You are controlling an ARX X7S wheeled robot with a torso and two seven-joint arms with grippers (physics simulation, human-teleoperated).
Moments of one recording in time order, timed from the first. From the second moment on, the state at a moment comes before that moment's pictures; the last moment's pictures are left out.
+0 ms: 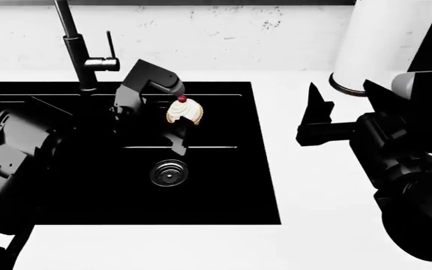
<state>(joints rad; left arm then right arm) -1.28 -0.43 0.74 -0.36 -0.88 -0.98 0.23 0.69 0.65 -0.09 -0.63 1.14 0.90 0.64</state>
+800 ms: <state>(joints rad) -1.26 -0.44 0.75 -0.35 -0.88 -0.96 0.24 0.69 0.65 -0.10 -0.63 1.14 0.89 0.65</state>
